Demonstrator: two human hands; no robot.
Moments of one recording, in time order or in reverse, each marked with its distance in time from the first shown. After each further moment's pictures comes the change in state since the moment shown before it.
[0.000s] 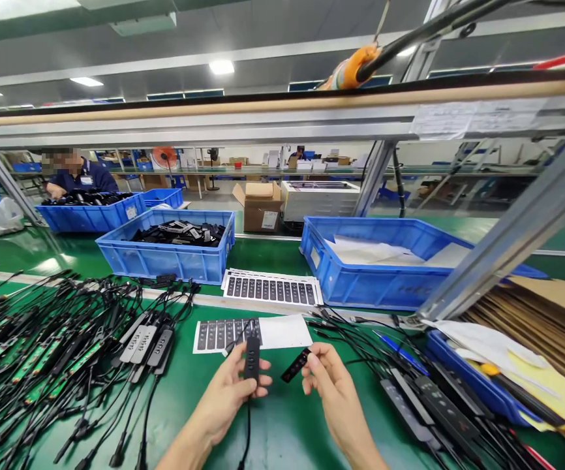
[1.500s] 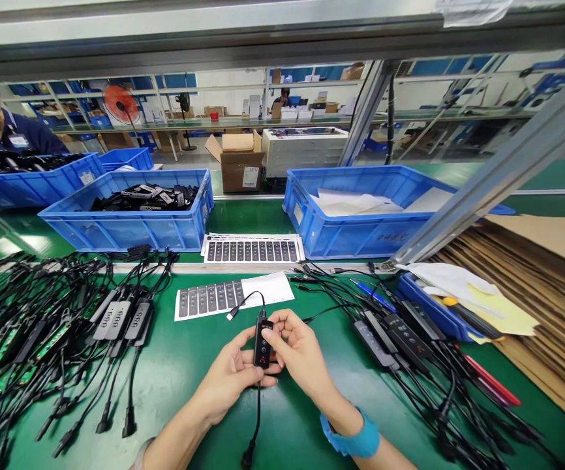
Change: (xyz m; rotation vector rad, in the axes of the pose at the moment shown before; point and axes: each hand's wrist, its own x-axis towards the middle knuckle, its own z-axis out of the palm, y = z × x) left_hand -0.008 -0.022 0.021 -0.014 -0.214 -0.223; right_hand -0.010 0.005 0.011 -0.059 -0.121 0.092
